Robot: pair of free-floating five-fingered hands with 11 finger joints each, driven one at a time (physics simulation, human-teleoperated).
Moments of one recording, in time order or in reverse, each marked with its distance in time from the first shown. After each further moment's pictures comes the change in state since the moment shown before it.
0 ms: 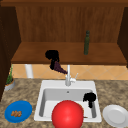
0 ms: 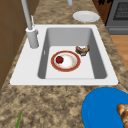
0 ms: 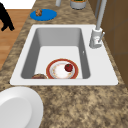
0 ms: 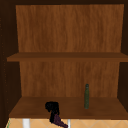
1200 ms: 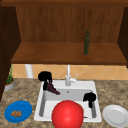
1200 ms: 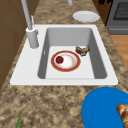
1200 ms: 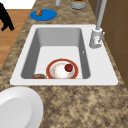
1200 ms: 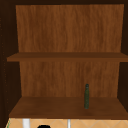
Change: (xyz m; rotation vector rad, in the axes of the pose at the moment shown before) left hand 0.037 -0.145 0.049 -0.006 -0.005 0.008; right hand 0.000 0.000 0.000 0.000 0.000 0.000
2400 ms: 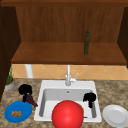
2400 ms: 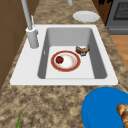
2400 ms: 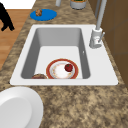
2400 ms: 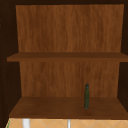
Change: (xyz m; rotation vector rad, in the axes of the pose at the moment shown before) left hand -0.005 -0.117 0.157 -0.117 0.046 0.019; right hand 0.000 0.000 0.000 0.000 0.000 0.000
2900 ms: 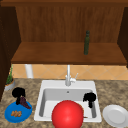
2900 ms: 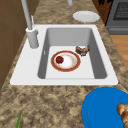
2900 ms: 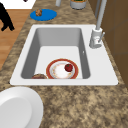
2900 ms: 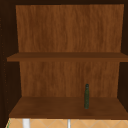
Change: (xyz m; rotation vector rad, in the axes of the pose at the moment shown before) left hand -0.028 -0.055 0.065 -0.004 0.000 -0.003; right hand 0.000 0.000 0.000 0.000 0.000 0.000
